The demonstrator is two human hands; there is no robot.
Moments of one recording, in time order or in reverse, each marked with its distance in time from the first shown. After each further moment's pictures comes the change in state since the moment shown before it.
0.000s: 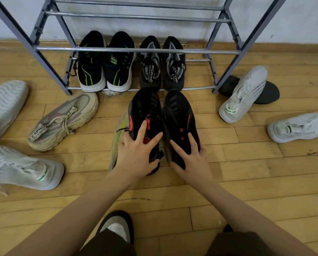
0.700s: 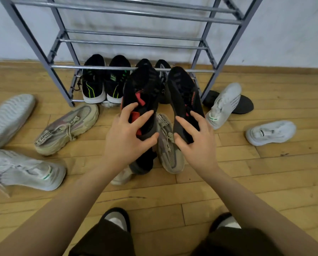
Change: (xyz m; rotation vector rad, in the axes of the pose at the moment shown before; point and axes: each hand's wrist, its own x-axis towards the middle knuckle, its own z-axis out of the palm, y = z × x) left_hand -0.021 0.001 -0.093 -0.475 0.482 0.059; right_hand -0.012 -0.049 -0.112 0.225 0.461 -0.023
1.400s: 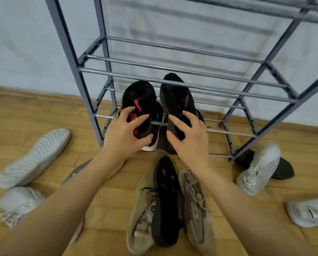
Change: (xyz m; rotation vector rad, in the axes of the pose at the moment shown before) left_hand 0.131 -0.115 -0.061 0.119 0.119 -0.104; right_hand 0.181 -0.095 0.066 0.075 -0.035 -0.165
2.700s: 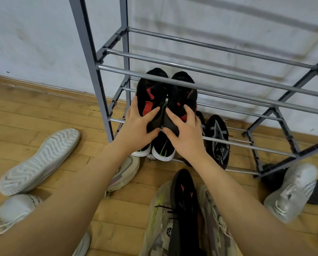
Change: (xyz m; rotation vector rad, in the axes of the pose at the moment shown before) left_hand 0.055 -0.073 0.033 -0.064 -0.171 -0.070; right_hand 0.072 -0.004 0.095 -0.072 -0.218 -0.037
